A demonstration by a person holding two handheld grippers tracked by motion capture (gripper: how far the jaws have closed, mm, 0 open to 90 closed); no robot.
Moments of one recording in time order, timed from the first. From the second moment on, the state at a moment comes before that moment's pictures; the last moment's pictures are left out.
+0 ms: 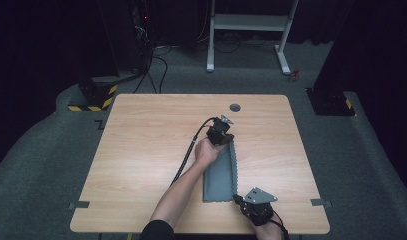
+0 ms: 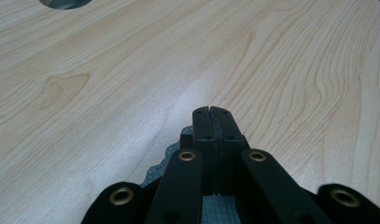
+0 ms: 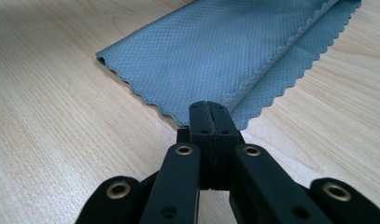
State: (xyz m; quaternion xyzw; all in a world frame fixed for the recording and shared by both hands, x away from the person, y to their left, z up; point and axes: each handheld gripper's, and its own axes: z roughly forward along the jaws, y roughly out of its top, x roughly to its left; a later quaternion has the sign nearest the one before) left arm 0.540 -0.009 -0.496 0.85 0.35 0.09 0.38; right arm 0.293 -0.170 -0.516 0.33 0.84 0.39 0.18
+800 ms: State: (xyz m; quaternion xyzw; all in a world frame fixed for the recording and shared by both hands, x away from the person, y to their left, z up) left arm 0.537 -0.006 -0.493 0.83 0.38 0.12 0.39; right arm 0.304 -0.182 -0.515 0.36 0.83 0.39 0.17
